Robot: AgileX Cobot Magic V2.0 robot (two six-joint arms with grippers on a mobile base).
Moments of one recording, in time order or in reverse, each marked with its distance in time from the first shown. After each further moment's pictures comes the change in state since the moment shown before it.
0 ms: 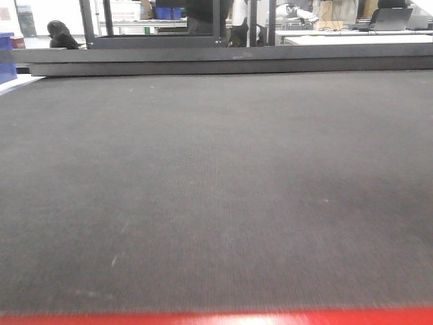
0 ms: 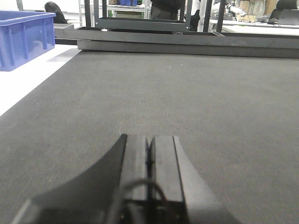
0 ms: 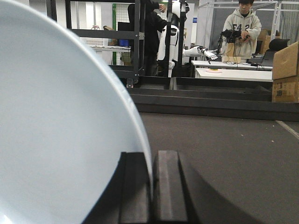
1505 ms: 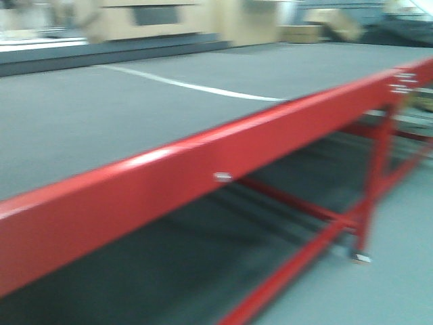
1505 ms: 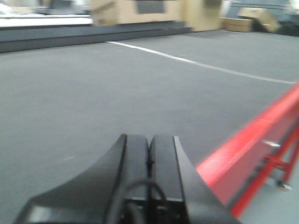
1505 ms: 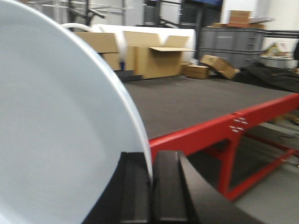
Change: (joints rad) left arm 0.000 0.000 0.000 0.000 0.000 0.000; right arm 0.000 0.000 0.000 0.000 -0.002 0.000
